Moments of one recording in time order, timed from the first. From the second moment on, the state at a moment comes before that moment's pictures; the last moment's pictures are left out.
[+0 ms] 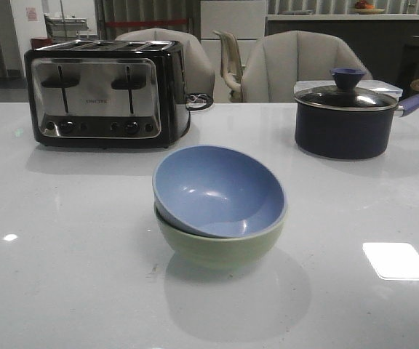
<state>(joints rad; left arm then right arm) -0.10 0.00 0.01 -0.07 0.11 0.08 0.41 0.70 -0.65 0.06 0.82 -0.06</state>
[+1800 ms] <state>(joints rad) -0.04 0.00 0.01 -0.07 0.04 0.08 0.07 -0.01 0.00 0.05 0.13 -0.07</state>
